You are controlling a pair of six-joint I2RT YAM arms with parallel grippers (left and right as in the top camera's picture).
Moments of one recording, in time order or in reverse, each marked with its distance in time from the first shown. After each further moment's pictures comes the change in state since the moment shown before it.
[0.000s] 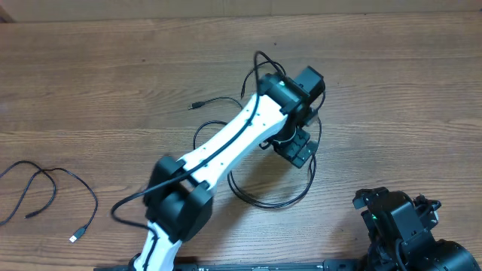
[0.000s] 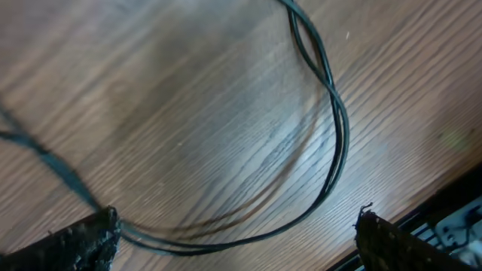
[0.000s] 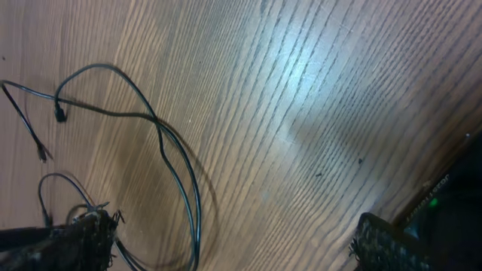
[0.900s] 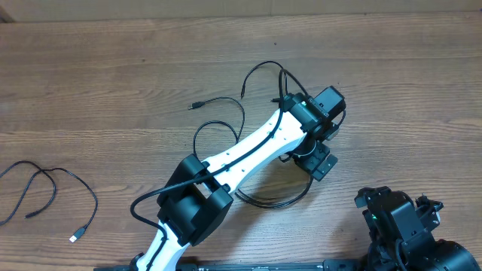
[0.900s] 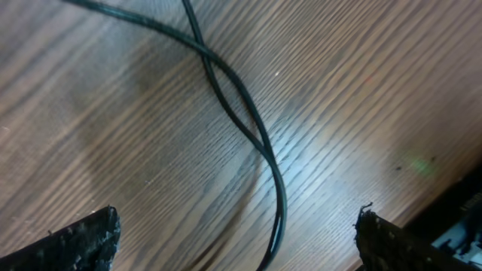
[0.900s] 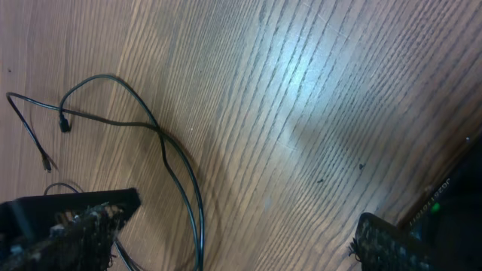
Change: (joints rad) left arm -0.097 0.039 -0.074 0.198 0.059 -0.068; right arm 0.000 0.000 0.000 0.000 0.022 0.019
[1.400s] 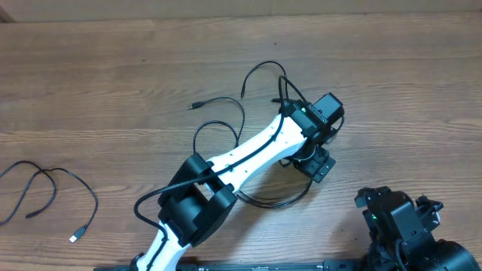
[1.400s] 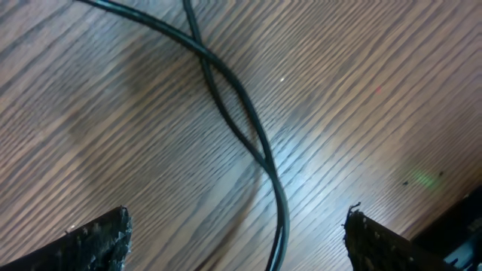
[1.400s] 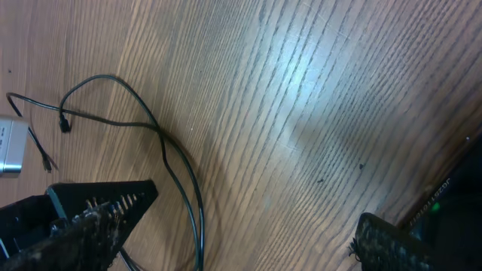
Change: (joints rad) left arm -0.014 0.000 -0.065 0.076 0.003 -0.048; right arm 0.000 0.000 0.000 0.001 0.000 0.002
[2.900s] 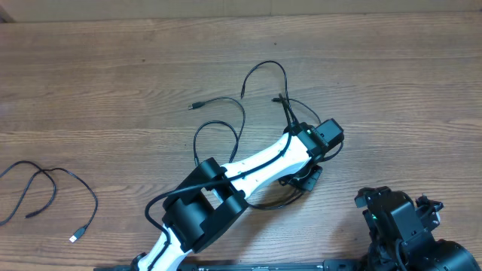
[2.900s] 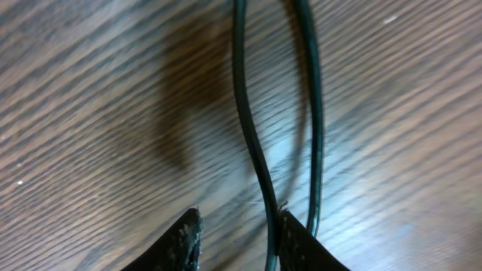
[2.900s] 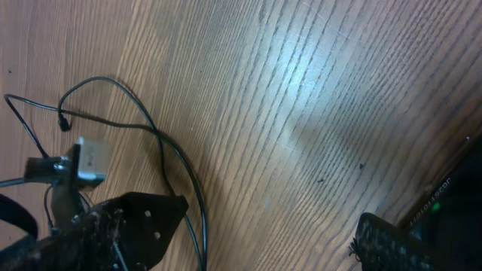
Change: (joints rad) left arm -0.063 0.000 -0.170 0.068 -0.132 -0.217; right arm 0.000 0.000 0.000 0.000 0.000 0.001
